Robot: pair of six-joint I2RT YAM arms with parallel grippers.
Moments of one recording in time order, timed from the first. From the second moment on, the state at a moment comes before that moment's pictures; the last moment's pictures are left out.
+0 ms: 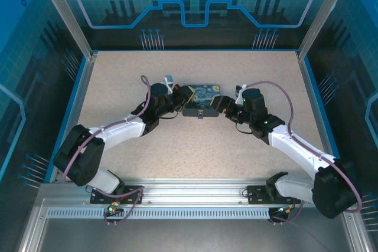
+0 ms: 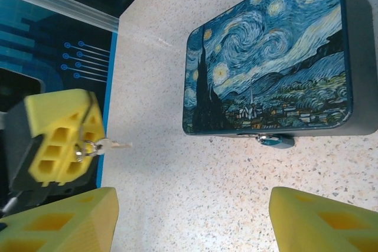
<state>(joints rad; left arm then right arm) -0.54 1.48 0.82 0.43 0.20 -1.26 0.44 1.17 0.72 -0.05 -0.30 0.93</state>
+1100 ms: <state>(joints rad) -0.58 1.26 0.72 0.53 -0.39 -1.03 0.59 1.67 0.91 0.80 -0.44 1.34</state>
